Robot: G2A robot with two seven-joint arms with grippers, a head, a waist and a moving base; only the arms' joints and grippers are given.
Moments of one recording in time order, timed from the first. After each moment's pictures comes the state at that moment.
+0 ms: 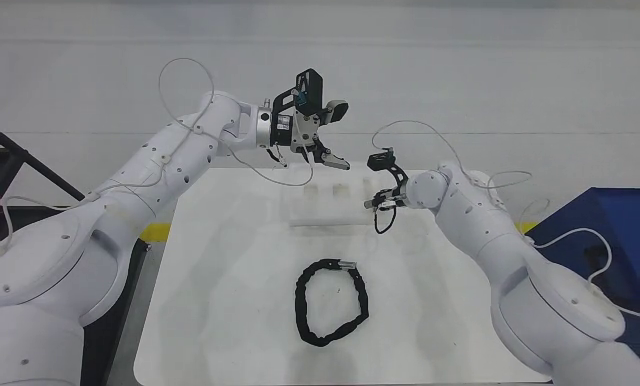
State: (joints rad) left arm 0.12 -1.08 -0.17 -0.92 0.81 -1.01 0.37; right arm -0.38 -1.51 0.42 -0.33 -0.30 -0.37 0.76
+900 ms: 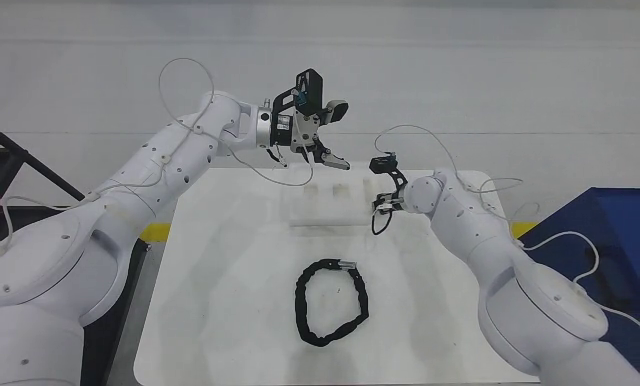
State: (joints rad) left arm 0.12 -1.08 -0.17 -0.92 0.81 -1.01 0.37; right arm -0.39 -1.57 0.45 -0.22 -0.34 -0.33 0.71
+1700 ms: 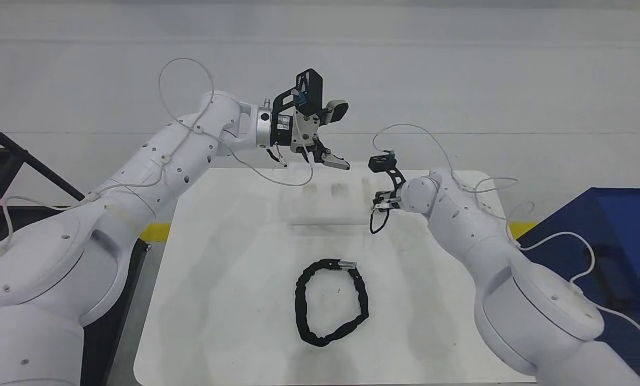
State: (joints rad) left arm 0.12 -1.08 -0.17 -0.92 0.81 -1.01 0.37; right arm -0.39 -1.58 0.47 -0.21 -0.41 -0.30 0.66
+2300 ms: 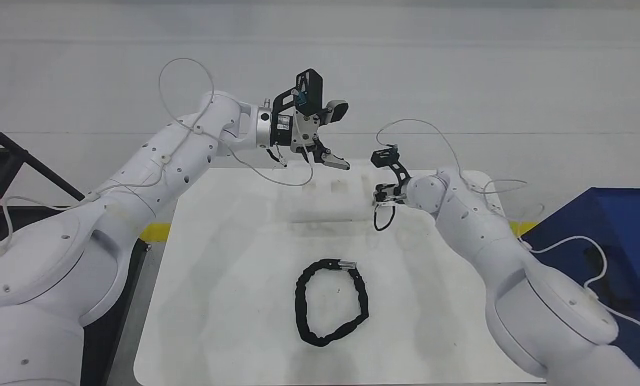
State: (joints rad) left arm 0.12 -1.08 -0.17 -0.92 0.81 -1.01 0.37; right arm -0.41 -1.52 0.52 -0.31 -0.46 -0.36 0.62
